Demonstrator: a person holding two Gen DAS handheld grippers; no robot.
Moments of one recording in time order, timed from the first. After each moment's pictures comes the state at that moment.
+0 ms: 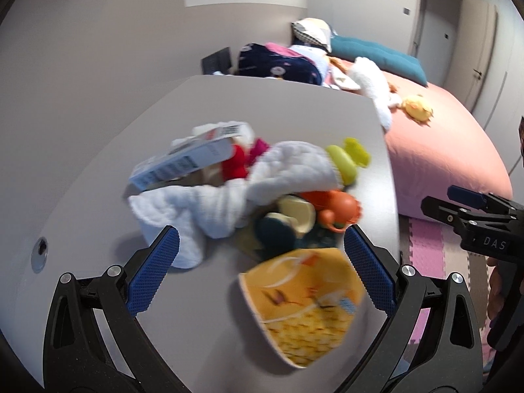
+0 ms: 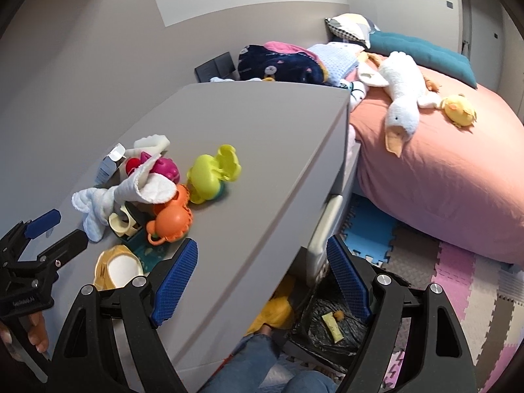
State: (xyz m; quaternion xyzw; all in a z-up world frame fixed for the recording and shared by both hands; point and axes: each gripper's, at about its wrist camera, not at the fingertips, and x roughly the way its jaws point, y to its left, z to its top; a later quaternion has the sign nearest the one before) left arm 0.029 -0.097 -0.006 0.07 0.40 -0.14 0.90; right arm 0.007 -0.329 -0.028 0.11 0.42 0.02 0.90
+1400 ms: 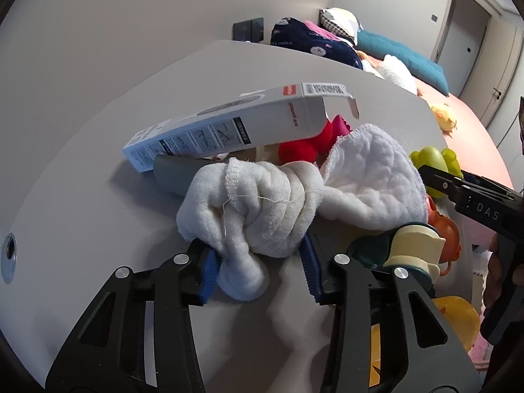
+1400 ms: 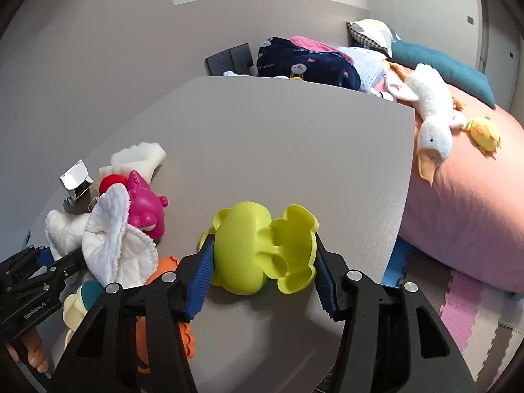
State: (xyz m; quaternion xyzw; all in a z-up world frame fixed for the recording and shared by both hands) left arm 0.104 -0.054 -0.069 0.02 0.44 -0.12 0.89; right arm 0.112 -0.284 -0.067 0.07 0.42 0.04 0.91
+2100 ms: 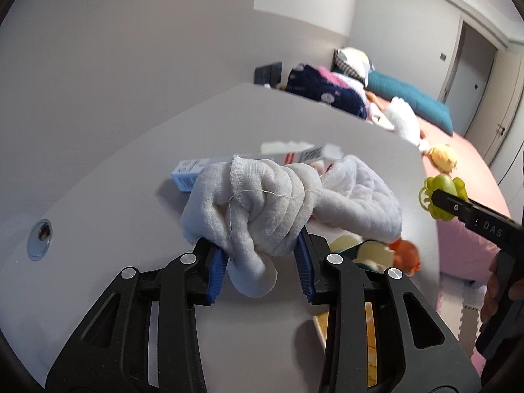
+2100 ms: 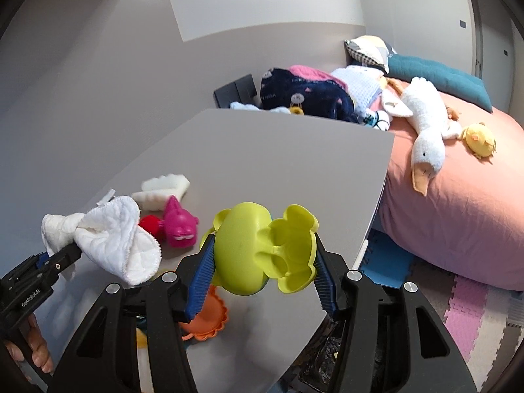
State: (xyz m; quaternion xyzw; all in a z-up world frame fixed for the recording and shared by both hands) left arm 0.060 -0.035 -0.009 -0.02 0.36 -0.09 0.93; right arm 0.072 -0.300 -0.016 0.10 0.37 0.05 0.92
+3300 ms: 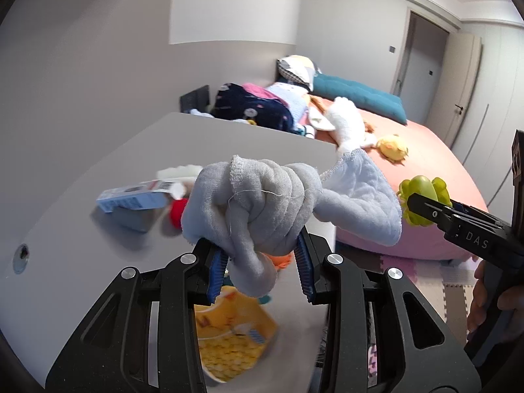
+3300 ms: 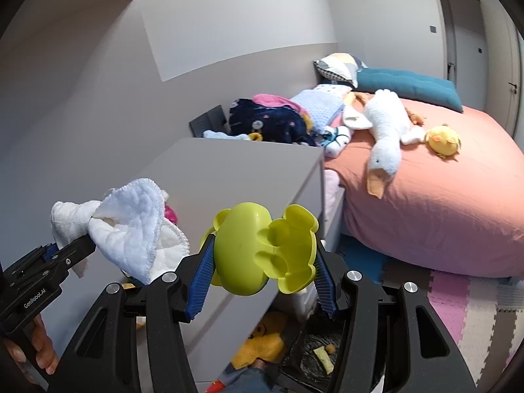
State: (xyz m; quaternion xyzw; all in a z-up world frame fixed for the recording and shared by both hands) left arm 0.006 -0.154 0.034 0.02 0.33 -0.18 0.92; right arm -0.019 -0.378 0.025 0.11 0.33 0.00 0.94
